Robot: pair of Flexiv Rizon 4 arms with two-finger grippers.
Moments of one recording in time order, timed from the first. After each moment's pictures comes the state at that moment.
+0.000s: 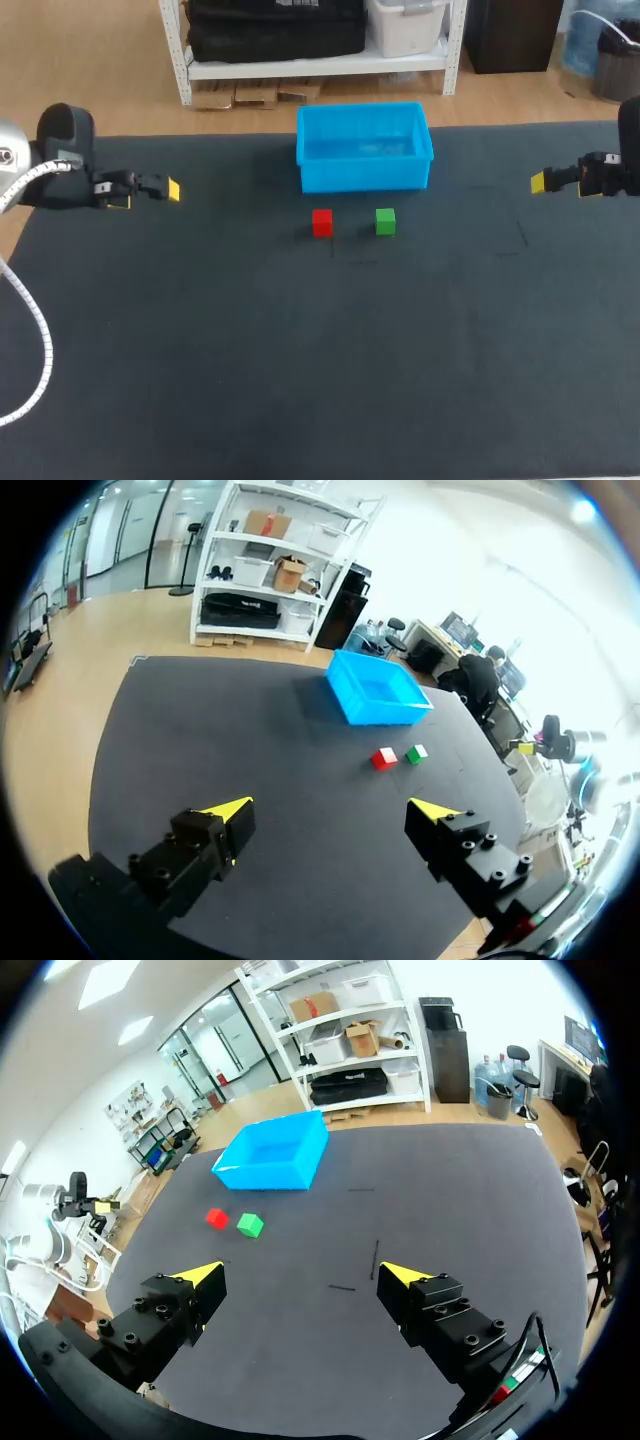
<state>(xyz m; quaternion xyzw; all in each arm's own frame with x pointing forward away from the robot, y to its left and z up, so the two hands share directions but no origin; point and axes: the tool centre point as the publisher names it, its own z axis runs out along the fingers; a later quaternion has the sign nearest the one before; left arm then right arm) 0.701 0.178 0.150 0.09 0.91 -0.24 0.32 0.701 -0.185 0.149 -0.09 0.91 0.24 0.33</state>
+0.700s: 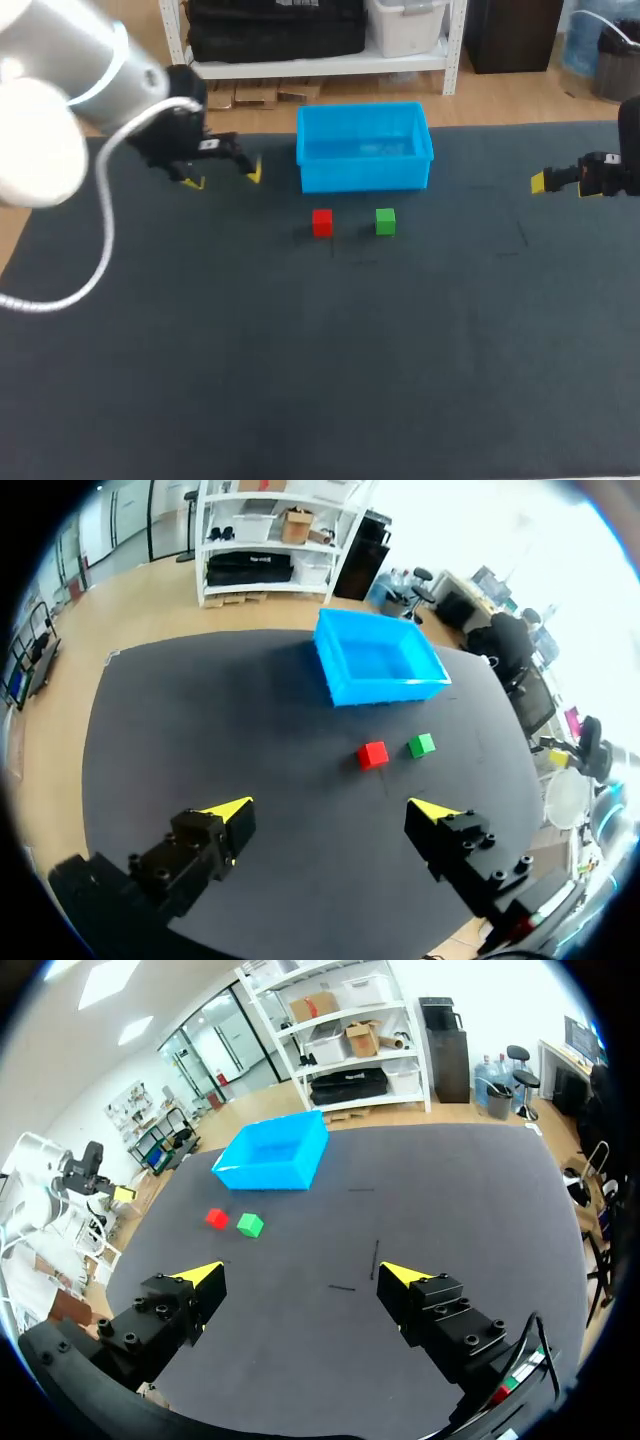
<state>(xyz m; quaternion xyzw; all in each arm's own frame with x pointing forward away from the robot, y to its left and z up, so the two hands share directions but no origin) 0.746 0.081 0.142 0.09 0.96 -0.16 0.20 0.701 -0.185 0.149 -0.09 0.91 0.24 0.33</state>
